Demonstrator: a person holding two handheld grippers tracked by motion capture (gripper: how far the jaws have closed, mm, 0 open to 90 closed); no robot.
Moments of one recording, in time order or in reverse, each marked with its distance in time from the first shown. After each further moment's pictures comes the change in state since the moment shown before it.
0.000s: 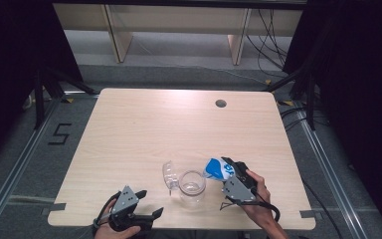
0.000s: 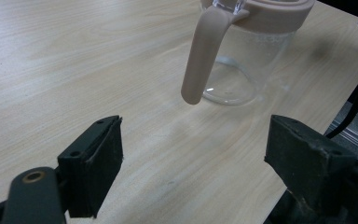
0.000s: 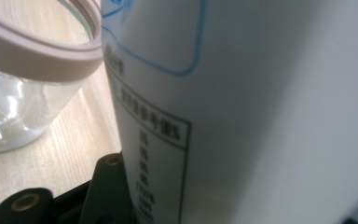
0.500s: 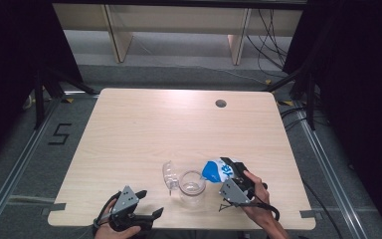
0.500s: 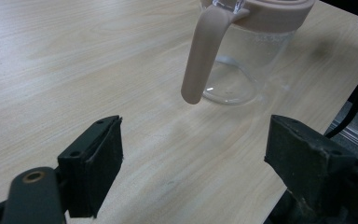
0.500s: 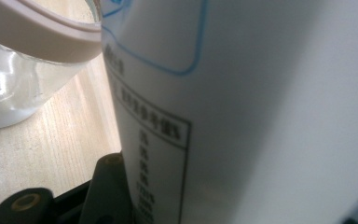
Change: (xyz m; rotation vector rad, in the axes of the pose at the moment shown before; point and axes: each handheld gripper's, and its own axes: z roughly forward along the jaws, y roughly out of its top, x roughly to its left) left arm 0.000 0.000 0.000 0.003 -0.001 0.002; right arm 0.003 0.002 0.002 0.022 -0.024 -0.119
